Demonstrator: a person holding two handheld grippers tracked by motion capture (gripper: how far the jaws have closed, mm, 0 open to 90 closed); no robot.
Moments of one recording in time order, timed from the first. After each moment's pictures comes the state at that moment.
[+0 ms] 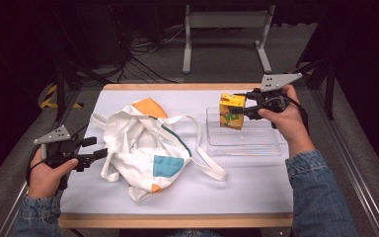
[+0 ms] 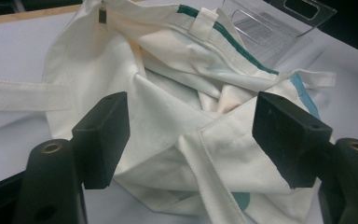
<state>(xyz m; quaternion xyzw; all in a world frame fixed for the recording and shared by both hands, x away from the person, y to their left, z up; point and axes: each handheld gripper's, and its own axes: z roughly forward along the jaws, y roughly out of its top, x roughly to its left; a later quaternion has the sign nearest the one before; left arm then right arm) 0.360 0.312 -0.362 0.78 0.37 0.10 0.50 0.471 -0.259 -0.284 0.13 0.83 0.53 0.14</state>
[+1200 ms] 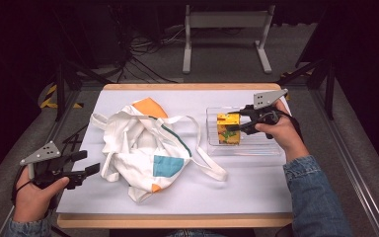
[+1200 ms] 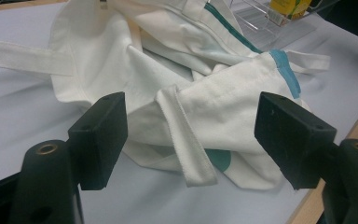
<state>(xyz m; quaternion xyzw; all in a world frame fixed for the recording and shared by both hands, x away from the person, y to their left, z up) 0.315 0.317 -0.360 0.78 0.39 0.12 0.48 0.482 -0.260 -0.346 0.08 0.85 0.52 0.06</state>
